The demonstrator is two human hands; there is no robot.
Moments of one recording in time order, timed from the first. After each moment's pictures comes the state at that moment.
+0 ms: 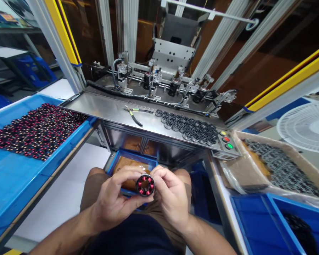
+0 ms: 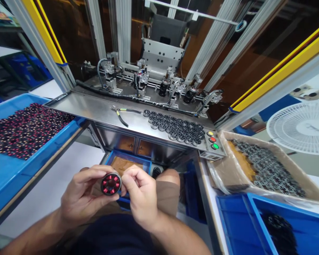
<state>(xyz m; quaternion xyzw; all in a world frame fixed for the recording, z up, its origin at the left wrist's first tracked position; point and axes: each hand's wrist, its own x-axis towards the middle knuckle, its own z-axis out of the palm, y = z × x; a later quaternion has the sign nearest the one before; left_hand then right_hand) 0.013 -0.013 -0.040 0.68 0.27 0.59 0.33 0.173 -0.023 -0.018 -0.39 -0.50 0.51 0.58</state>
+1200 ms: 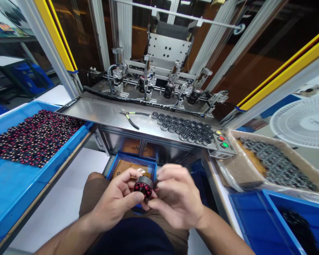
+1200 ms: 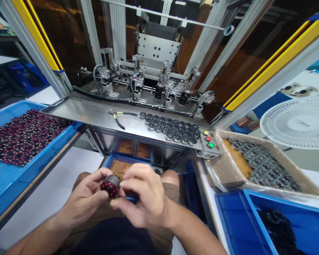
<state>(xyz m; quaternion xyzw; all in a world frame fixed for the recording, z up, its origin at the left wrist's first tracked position) 0.021 -0.014 -0.030 0.39 0.19 0.41 0.80 0.213 -0.014 0.005 -0.26 -0.80 0.10 0.54</state>
